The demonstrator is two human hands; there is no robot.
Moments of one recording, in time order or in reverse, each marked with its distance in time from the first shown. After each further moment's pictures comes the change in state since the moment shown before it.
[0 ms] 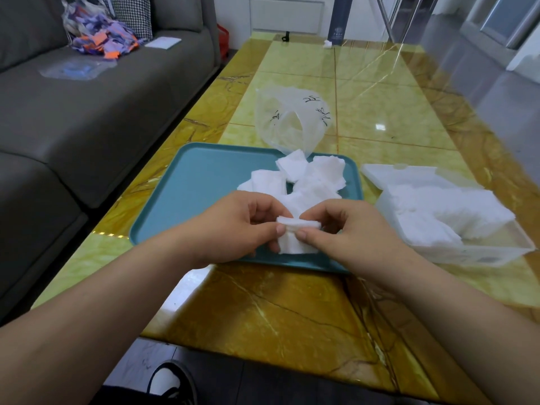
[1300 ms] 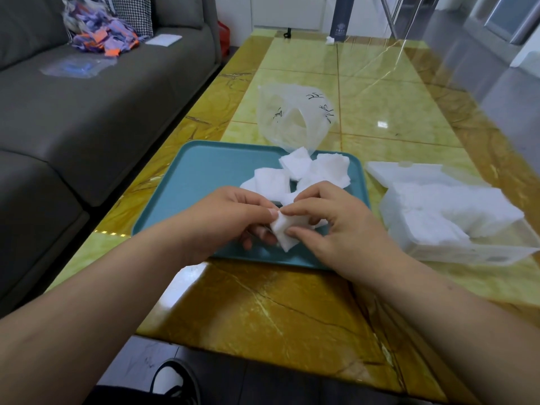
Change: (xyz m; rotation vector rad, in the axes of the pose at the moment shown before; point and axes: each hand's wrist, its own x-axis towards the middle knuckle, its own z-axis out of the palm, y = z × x) left_hand 0.003 -0.004 -0.013 -0.300 0.040 -0.185; right_hand 0.010 0.002 0.018 -0.151 0.092 -0.411
